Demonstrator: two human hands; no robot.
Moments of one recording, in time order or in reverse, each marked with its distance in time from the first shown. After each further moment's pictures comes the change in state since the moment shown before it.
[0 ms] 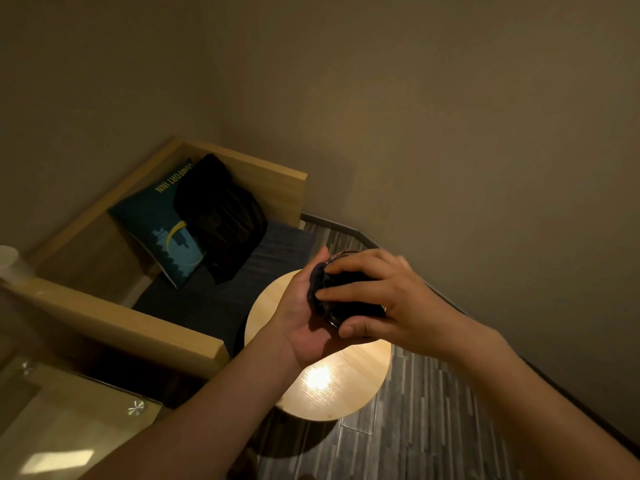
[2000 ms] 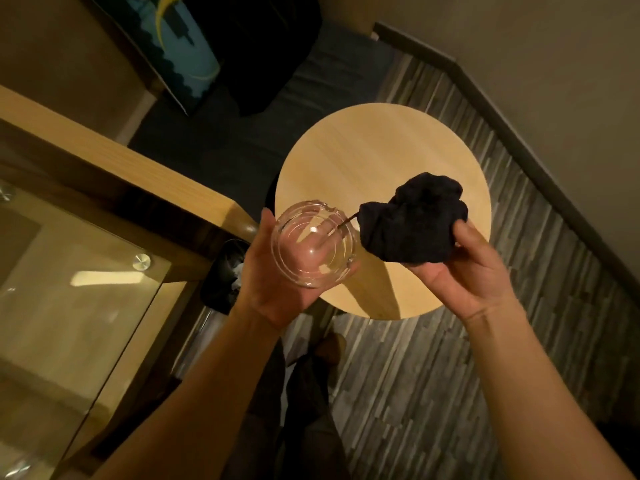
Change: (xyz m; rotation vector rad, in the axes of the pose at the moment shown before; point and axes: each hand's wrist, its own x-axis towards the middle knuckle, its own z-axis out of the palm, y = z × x) left_hand 0.111 -0.076 -0.315 -0.198 0.391 0.277; right_hand -0.043 0.156 0.318 2.257 0.283 0.891
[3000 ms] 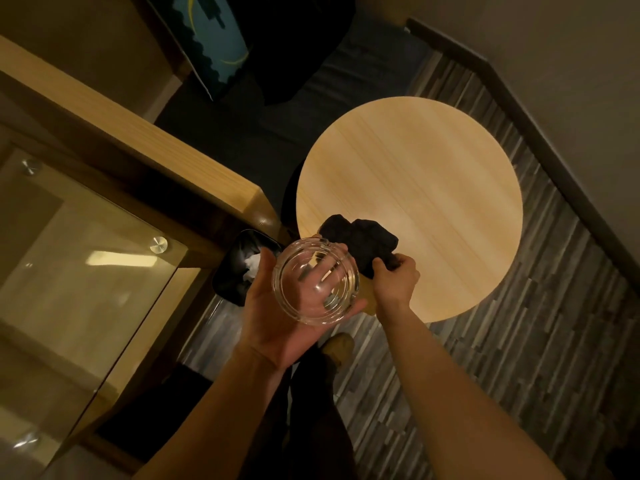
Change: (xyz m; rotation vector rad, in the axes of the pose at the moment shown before) left_hand -0.022 -0.034 -0.069 -0.234 -0.189 -0.049; right_hand 0.101 0.148 -0.105 -1.095 1.001 -0.136
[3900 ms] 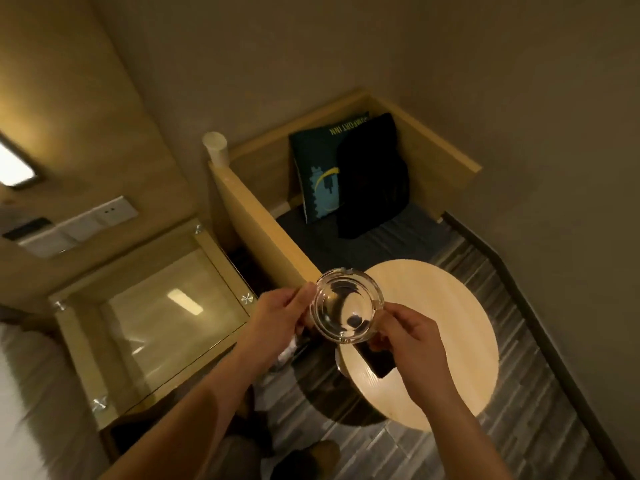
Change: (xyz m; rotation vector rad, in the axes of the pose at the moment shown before) left_hand -0.201 0.066 0.174 1.037 0.561 0.639; right_hand -0.288 -0.236 -0.181 0.018 -0.688 -0.602
